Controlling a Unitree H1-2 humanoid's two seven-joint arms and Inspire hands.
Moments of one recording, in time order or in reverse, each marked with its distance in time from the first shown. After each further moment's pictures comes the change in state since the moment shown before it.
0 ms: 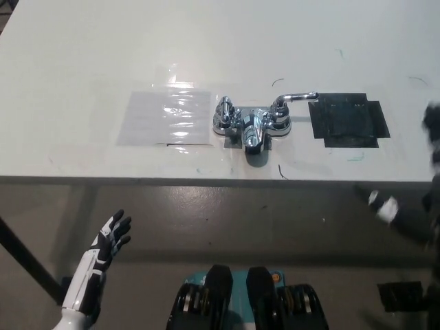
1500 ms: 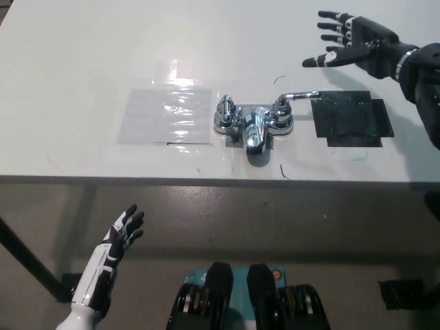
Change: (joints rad) left_arm -0.028 -0.004 -0.024 0.000 -0.003 -0.013 -0.022; right_arm -1.079 -0.165 0.115 1.619 0.144 0.328 0.509
